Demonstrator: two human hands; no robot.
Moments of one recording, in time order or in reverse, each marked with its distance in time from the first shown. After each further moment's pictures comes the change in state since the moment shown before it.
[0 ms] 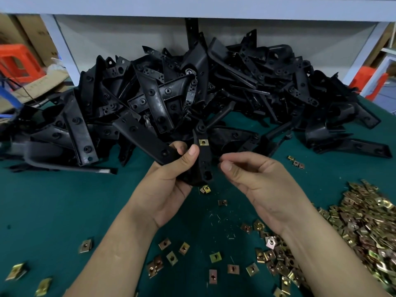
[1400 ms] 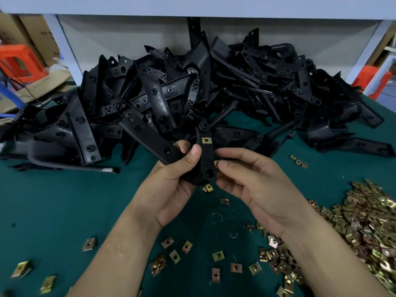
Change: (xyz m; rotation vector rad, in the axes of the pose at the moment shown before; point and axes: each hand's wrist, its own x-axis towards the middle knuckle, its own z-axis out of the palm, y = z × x) left_hand 0.001 -0.002 -0.001 0.009 0.015 -0.019; right_hand -0.001 0.003 0.006 0.085 -0.124 0.037
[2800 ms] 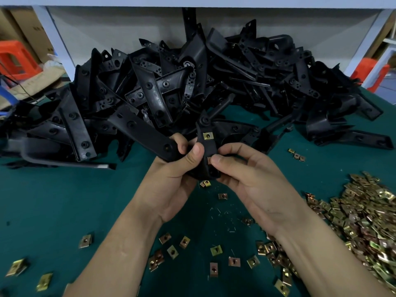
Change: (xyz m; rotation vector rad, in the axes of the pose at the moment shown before) left_hand 0.001 -0.007 0.001 0.085 -0.087 0.070; right_hand -0.004 0.003 0.010 0.017 0.060 -0.010
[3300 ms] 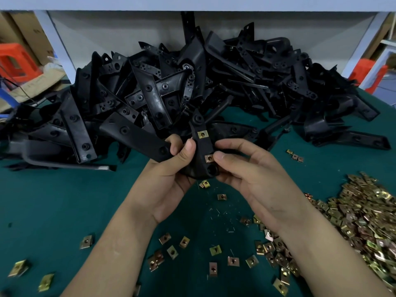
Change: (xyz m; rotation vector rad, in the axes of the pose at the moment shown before) left_hand -0.002 0.008 0.000 0.005 0.049 0.004; right_hand 0.002 -0.005 -0.008 -0.078 -0.027 -0.038
